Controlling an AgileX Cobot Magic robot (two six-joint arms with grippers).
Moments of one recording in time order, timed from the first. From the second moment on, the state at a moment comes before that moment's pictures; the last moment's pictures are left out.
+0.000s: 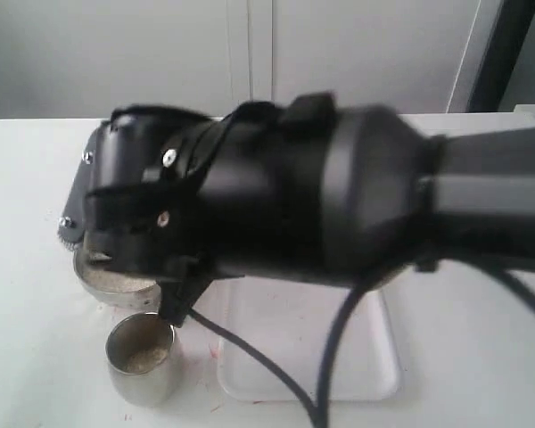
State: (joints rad) left arm 0.12 0.00 0.01 -0.06 -0.08 -0.04; right arm 1.02 1.80 -1.41 -0.83 1.03 0.29
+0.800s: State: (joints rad) left arm 0.12 0.00 0.01 -0.06 -0.08 -0.04; right arm 0.98 1.99 -1.41 -1.06 0.93 0.29
